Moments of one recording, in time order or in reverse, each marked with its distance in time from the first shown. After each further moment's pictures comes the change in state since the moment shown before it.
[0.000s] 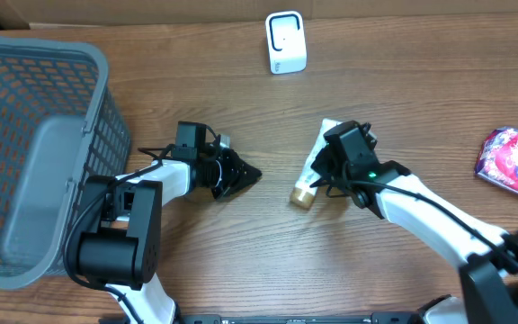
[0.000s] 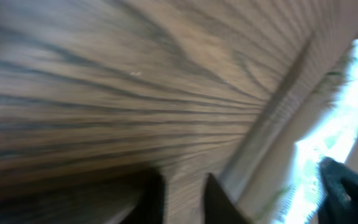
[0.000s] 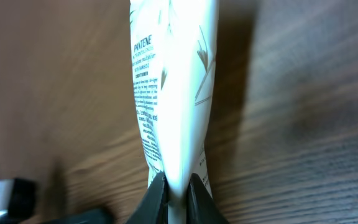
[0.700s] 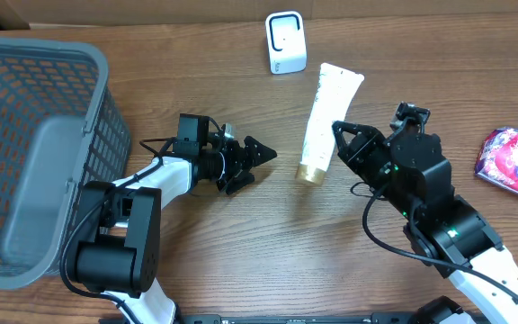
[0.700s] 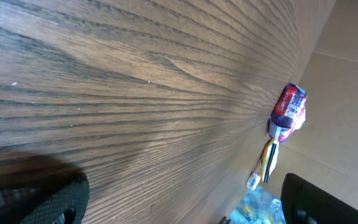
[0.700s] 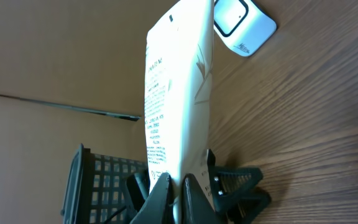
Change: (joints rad) left arm -0.013 -0.035 0.030 0.009 0.036 -0.011; right arm -0.008 -0.539 0.000 0.021 -0.063 0.042
